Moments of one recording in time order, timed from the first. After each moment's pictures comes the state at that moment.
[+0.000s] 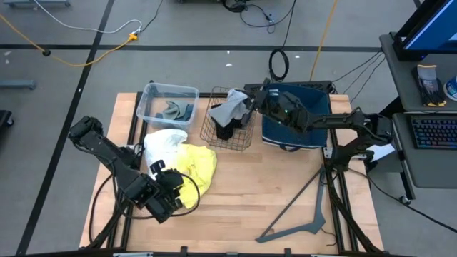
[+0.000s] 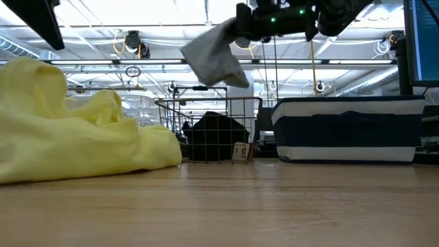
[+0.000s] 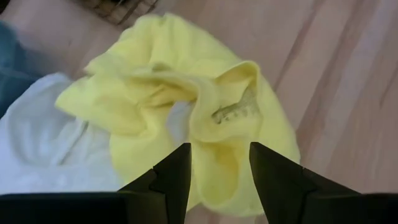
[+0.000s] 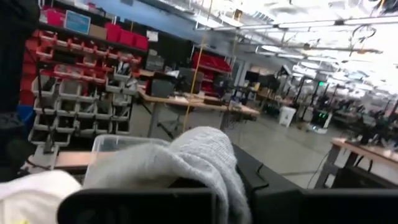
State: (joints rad) left arm -0.73 1.49 1.23 -1.23 -0.51 -1.14; right arm -0.31 1.49 0.94 0.74 0.16 -0.26
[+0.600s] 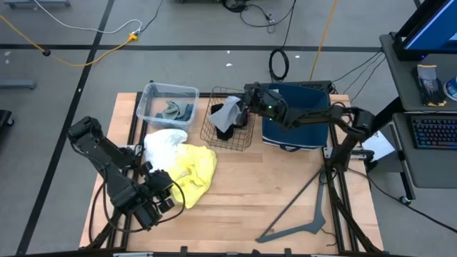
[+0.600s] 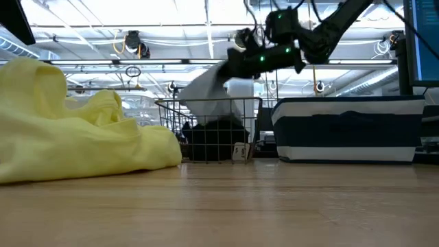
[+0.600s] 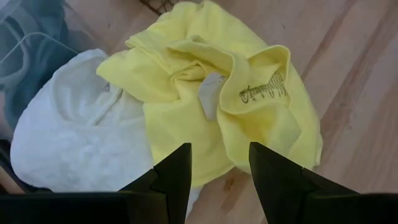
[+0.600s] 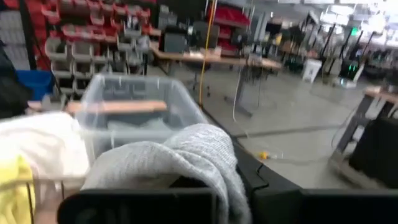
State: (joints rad) left arm -0.86 1.49 1.23 -1.42 -0.56 -1.43; right arm -0.42 1.71 0.94 0.75 0.02 -0.15
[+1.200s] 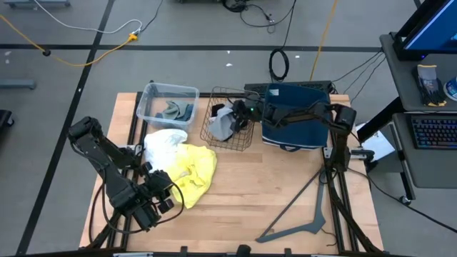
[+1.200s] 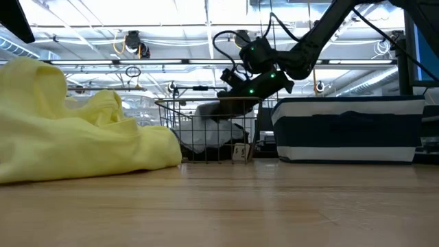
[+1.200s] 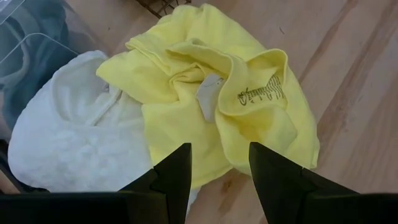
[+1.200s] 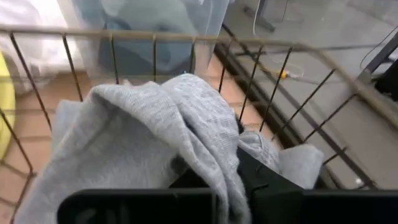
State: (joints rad) left arm -0.87 1.49 1.23 -1.42 -0.58 -1.45; right arm -0.43 1.91 1.06 0.45 0.02 -0.14
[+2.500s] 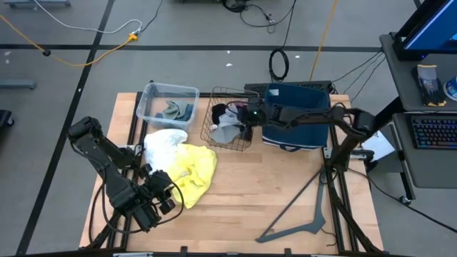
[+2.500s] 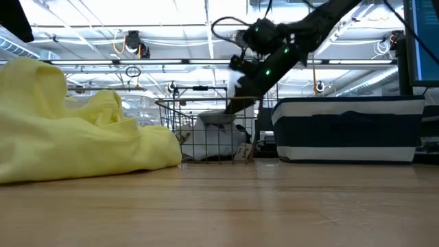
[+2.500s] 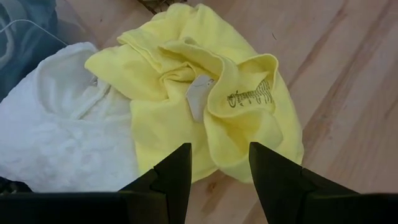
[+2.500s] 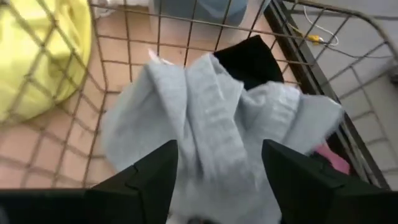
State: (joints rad) left arm -0.87 1.49 1.23 -1.38 -0.58 -1.50; right arm -0.36 1.70 1.07 0.00 0.01 -0.23
